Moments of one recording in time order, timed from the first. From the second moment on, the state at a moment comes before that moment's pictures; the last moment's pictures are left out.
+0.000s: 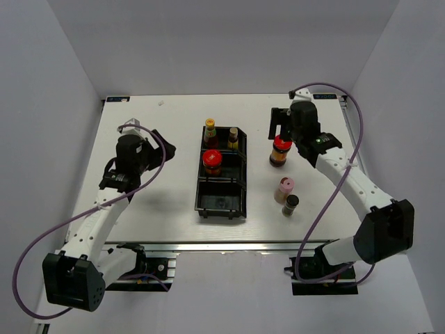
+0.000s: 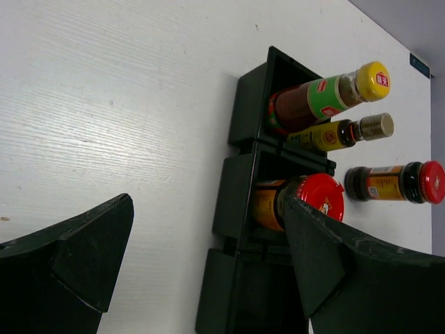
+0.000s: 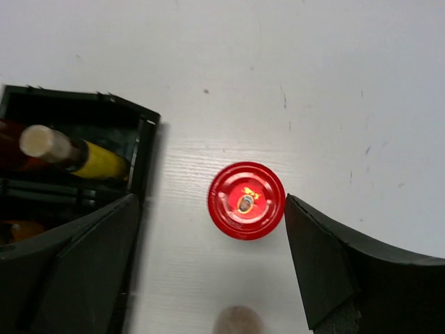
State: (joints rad) left arm -0.18 1.04 0.81 -0.24 0.00 -0.61; right arm 0.42 1.39 1.22 -0.31 0.22 0.20
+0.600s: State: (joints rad) left arm -0.27 1.06 0.83 -0.22 0.01 -0.59; right arm 0.34 1.65 1.24 -0.35 0.14 0.20
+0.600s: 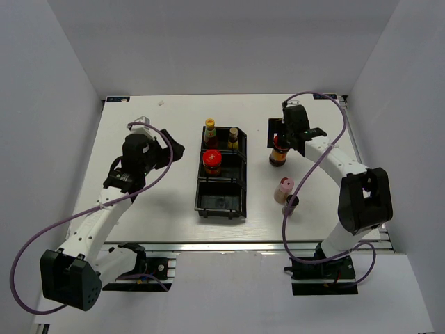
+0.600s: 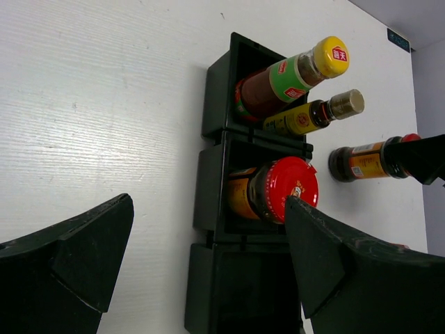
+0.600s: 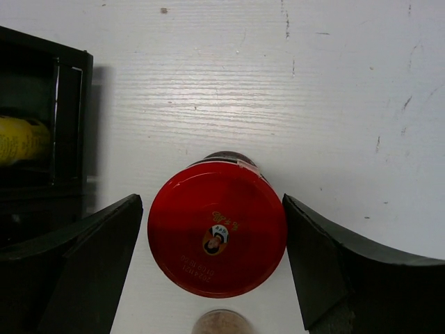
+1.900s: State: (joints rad) left arm -0.27 1.00 0.83 -0.24 -0.03 -0.59; right arm 0.72 1.51 1.26 -0.45 0.04 0.19
